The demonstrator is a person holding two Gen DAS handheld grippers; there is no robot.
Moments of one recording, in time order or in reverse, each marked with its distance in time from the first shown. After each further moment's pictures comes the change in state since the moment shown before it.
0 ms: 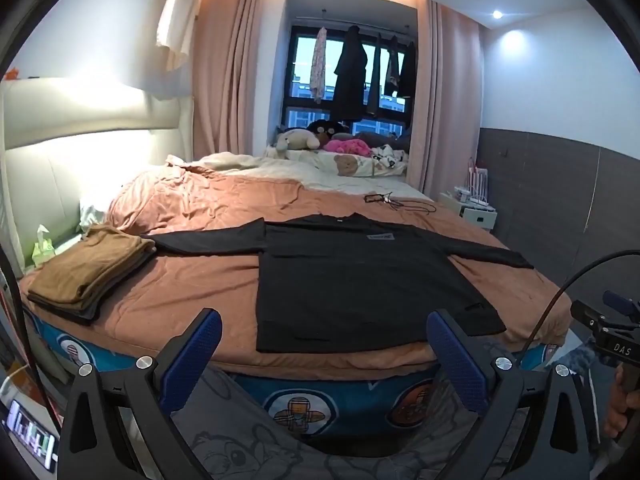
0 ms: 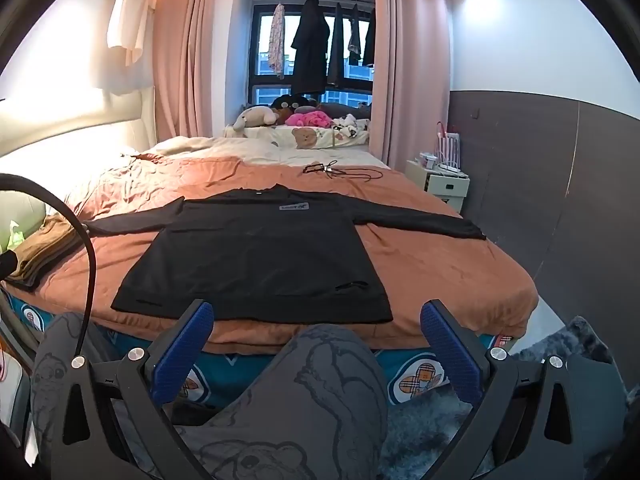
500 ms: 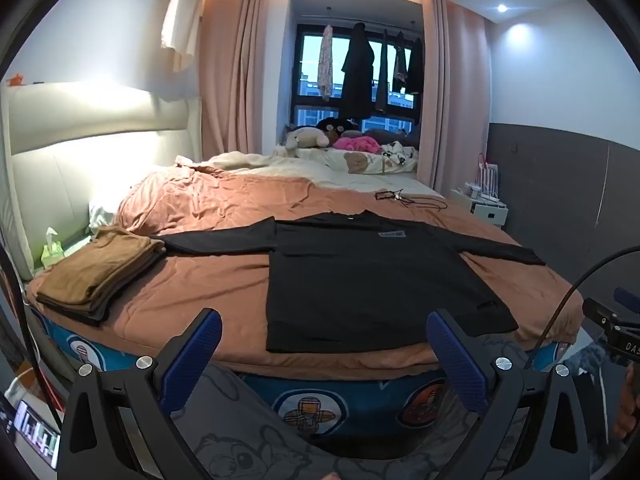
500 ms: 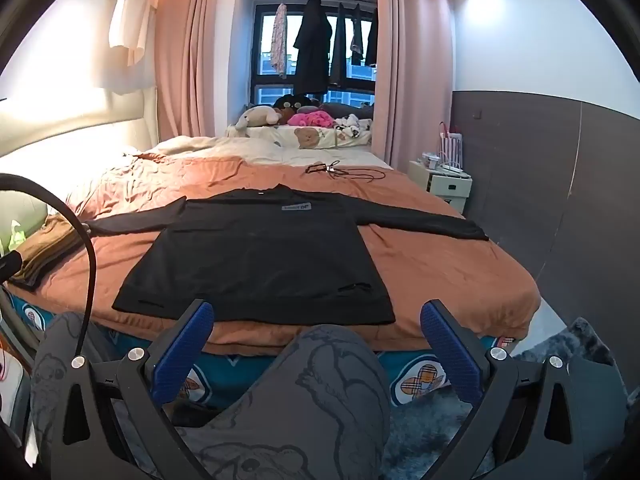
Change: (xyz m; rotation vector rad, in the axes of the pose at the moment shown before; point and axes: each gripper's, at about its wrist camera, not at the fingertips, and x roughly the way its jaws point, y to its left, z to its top) left arm 0.004 -0.004 0.003 0.014 0.008 0.044; right arm 0.004 -0.003 0.000 -0.008 -0.004 0.000
